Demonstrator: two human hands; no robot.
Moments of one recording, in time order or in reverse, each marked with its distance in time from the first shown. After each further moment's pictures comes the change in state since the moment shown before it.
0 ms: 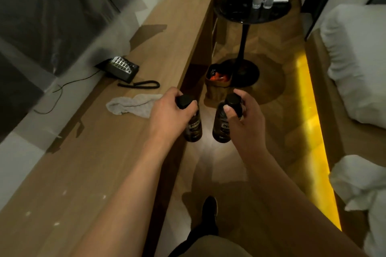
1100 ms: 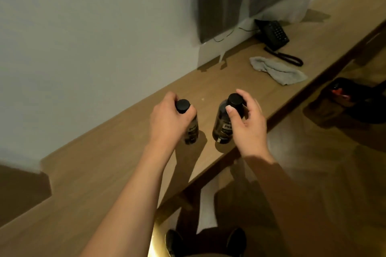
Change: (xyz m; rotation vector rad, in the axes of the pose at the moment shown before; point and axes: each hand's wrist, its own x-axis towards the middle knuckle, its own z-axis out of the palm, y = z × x) left_hand -0.335 -0.197 -0.277 0.199 0.529 -0.517; right_hand -0.320 -0.172 0.193 0.189 -0.696 -0.058
